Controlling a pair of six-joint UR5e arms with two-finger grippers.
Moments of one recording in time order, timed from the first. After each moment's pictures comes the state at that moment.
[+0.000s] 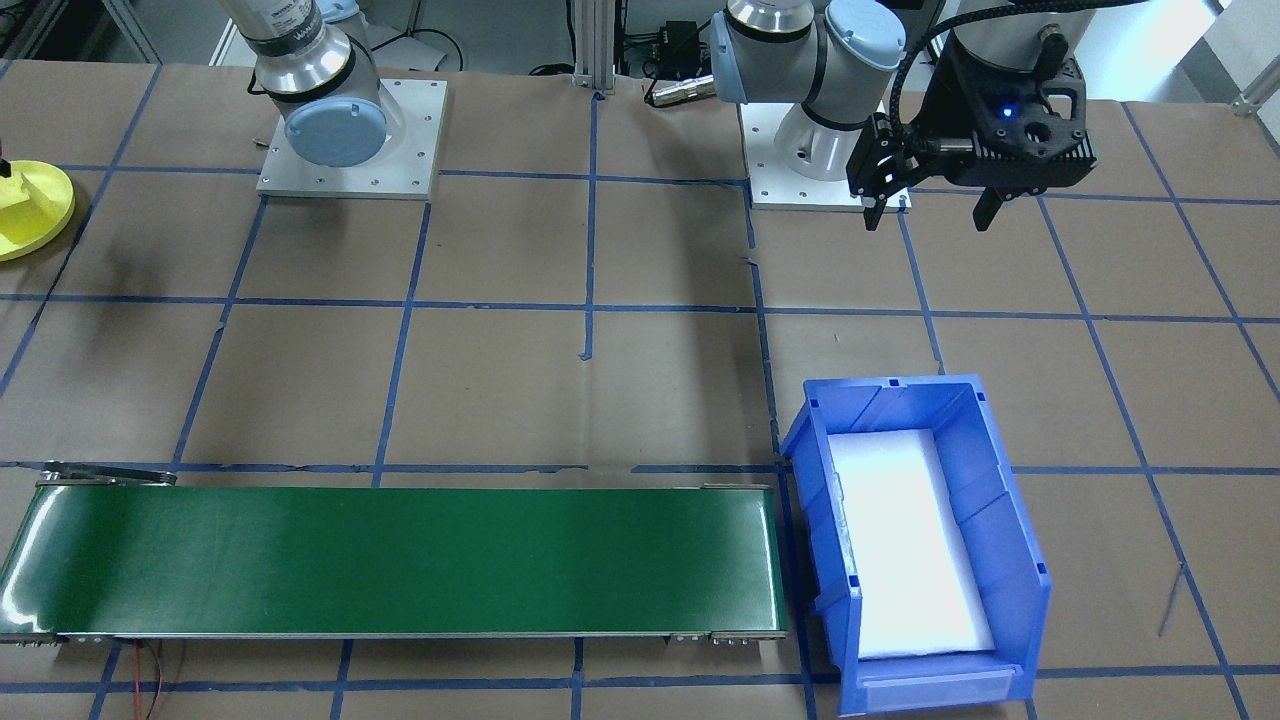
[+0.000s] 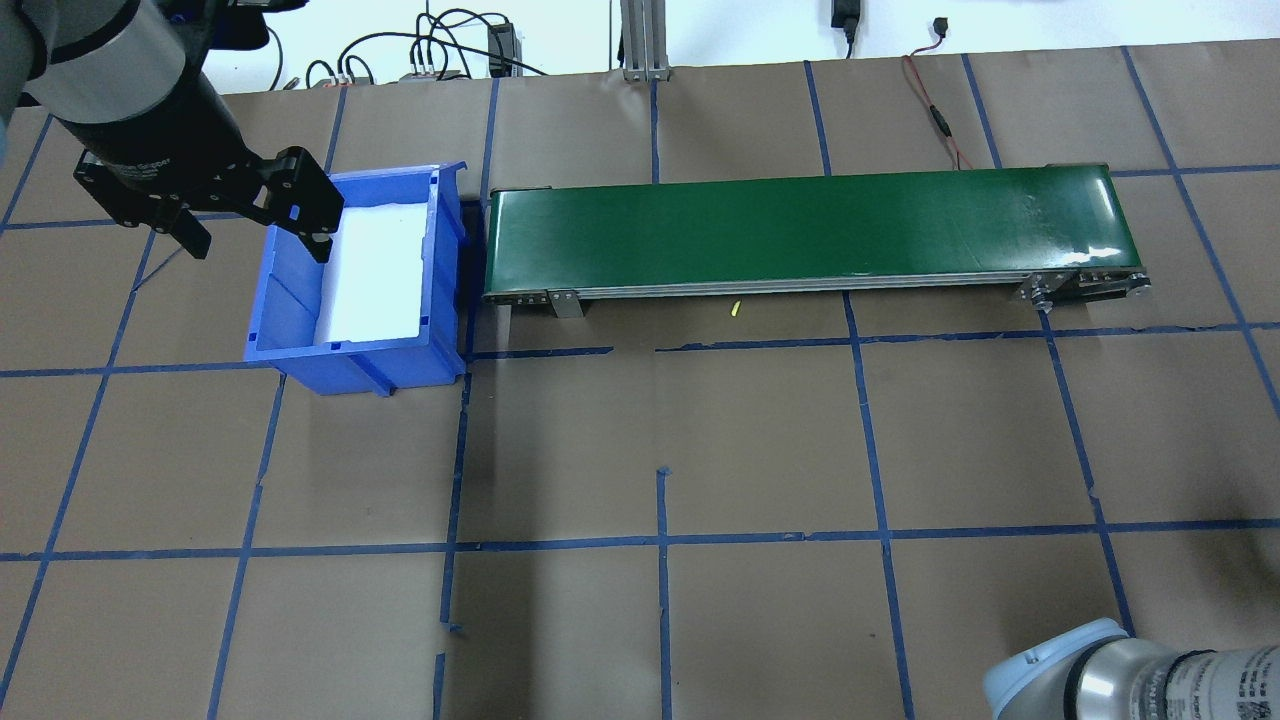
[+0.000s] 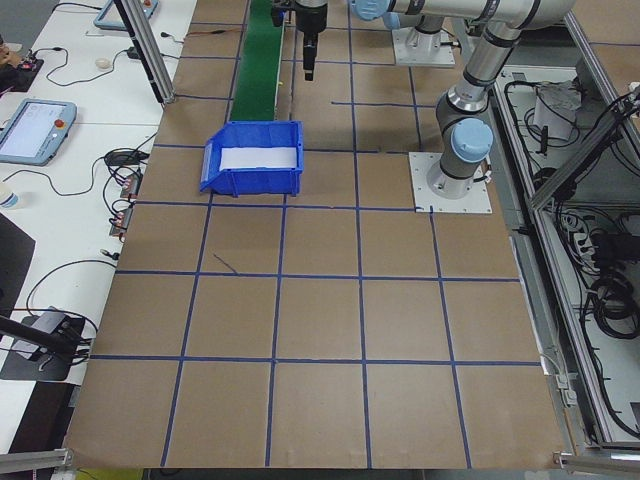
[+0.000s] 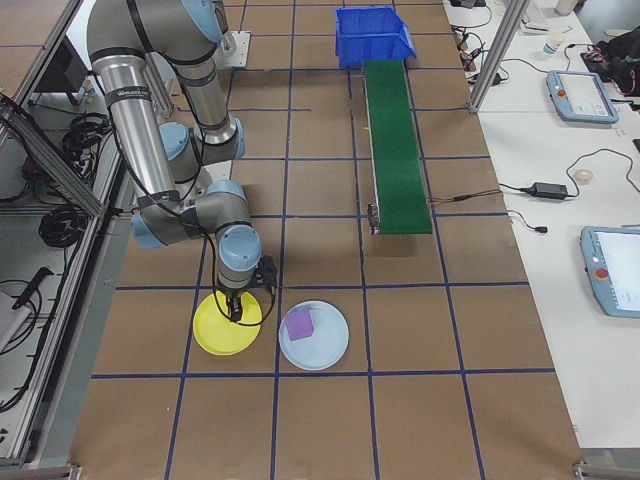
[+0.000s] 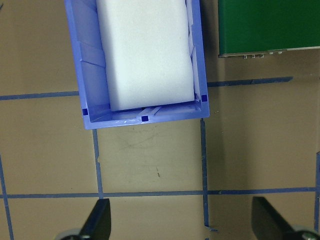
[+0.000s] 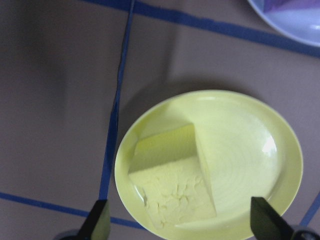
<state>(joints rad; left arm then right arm) -1.52 -1.51 -1.55 -1.63 1.65 0.09 0.35 -1.42 2.00 -2.08 -1.79 -1.45</state>
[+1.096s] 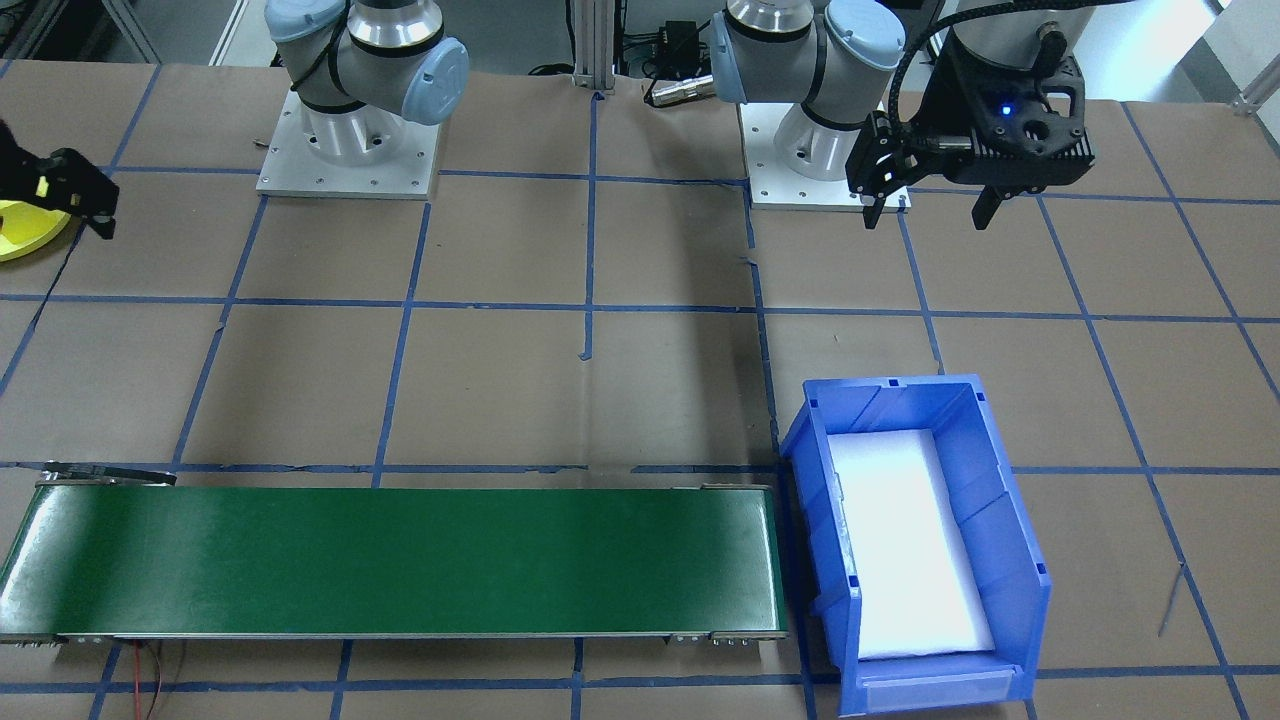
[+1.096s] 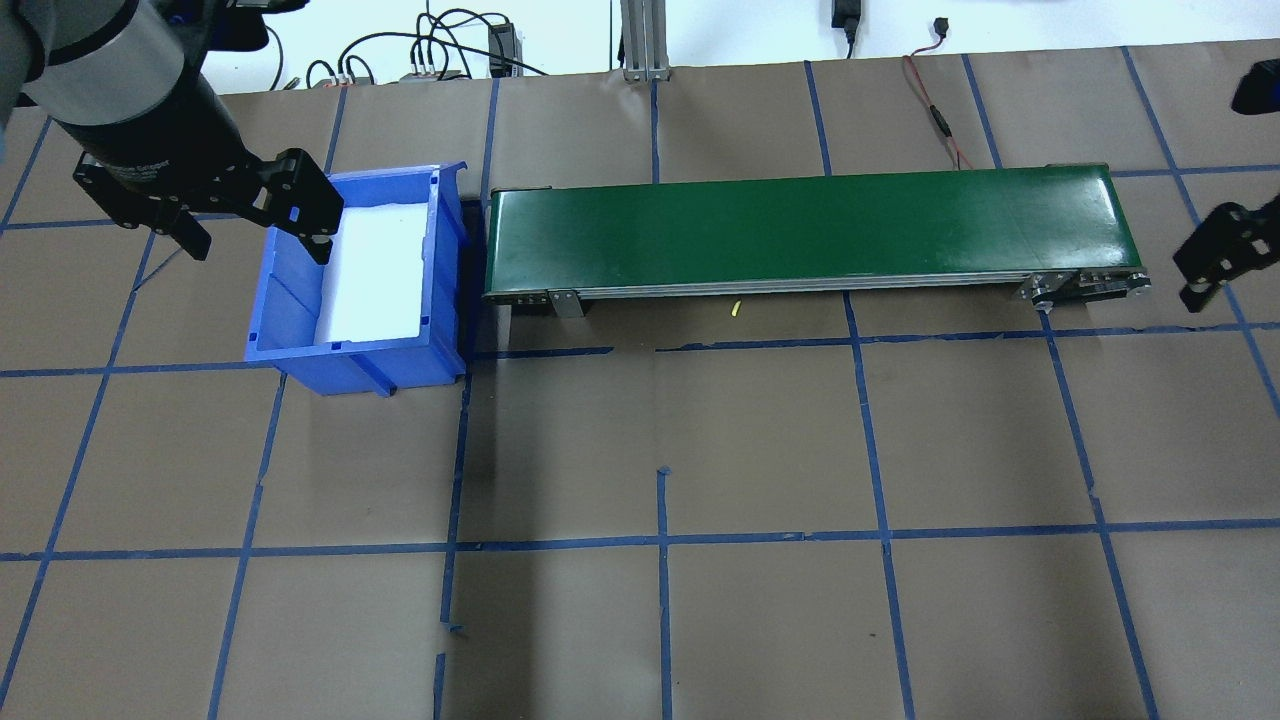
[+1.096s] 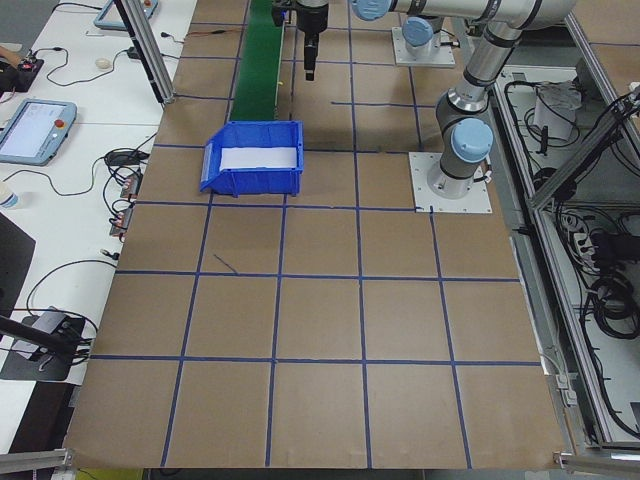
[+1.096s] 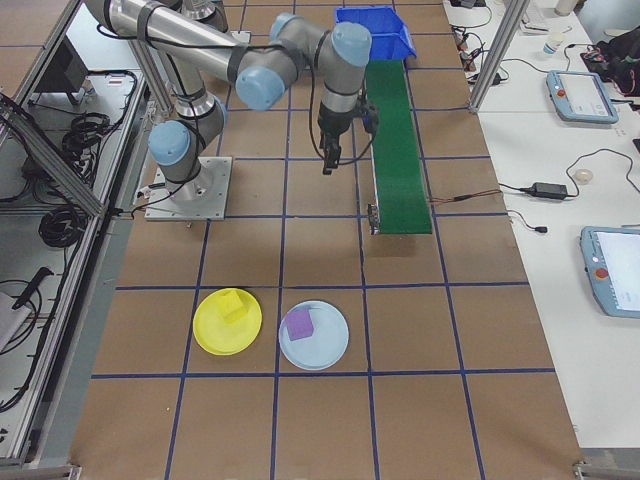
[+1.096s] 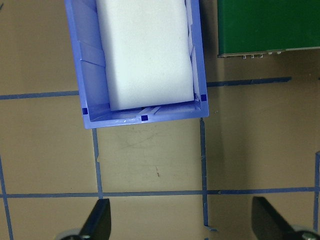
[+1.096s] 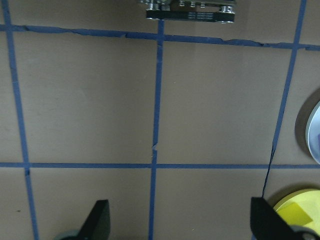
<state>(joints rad) -1.52 -1.50 -1.56 -1.63 1.65 0.10 1.21 -1.64 1.66 -1.50 -1.72 -0.39</state>
